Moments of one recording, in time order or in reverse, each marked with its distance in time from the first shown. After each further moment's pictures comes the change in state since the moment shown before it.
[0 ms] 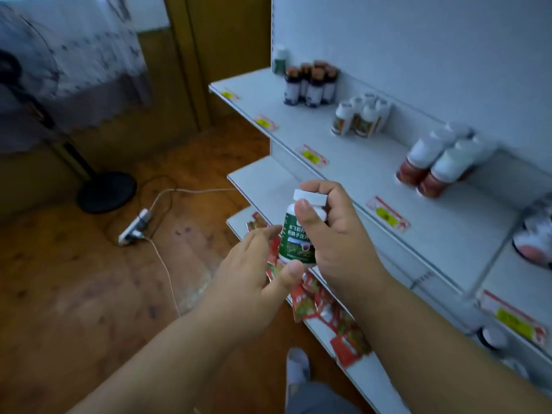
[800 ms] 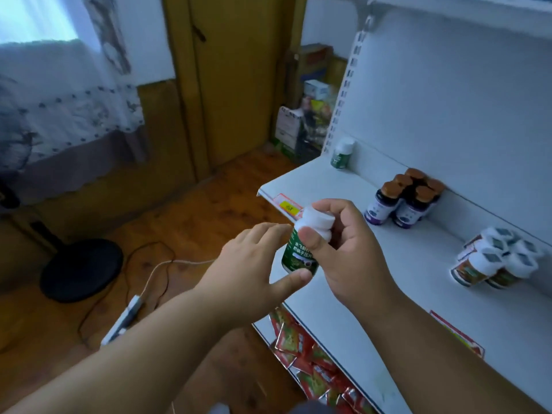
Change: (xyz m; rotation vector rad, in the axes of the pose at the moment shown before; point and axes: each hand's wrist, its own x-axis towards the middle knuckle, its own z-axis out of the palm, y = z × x) left_hand 0.361 -0.207 -0.248 0.301 -0.137 0.164; right_hand 0.404 0.008 0.166 -0.287 0.150 -0.102
